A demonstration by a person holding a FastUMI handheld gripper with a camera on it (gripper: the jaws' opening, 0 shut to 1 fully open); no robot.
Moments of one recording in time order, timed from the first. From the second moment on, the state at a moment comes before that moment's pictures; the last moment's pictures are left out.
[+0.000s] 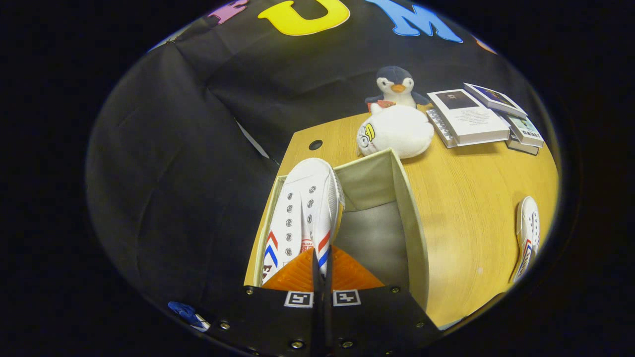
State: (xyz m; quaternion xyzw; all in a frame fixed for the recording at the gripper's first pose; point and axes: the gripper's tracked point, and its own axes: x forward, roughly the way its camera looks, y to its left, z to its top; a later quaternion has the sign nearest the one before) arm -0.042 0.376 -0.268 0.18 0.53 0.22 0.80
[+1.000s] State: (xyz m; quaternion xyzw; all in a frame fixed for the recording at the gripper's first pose) arm -0.038 0.347 -0.208 0.19 0.42 0.28 0.85
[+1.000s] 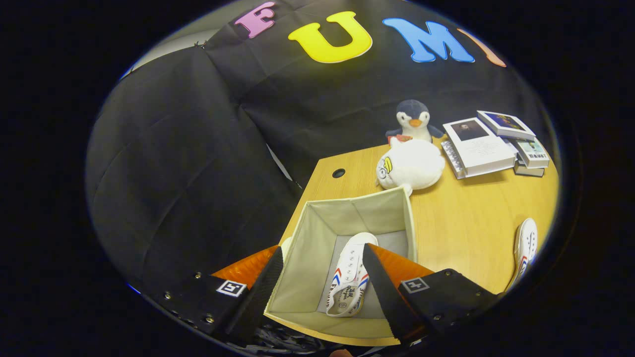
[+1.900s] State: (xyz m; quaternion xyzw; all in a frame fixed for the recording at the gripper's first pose) arm -0.023 0.095 -0.225 0.14 0.38 0.14 0.90
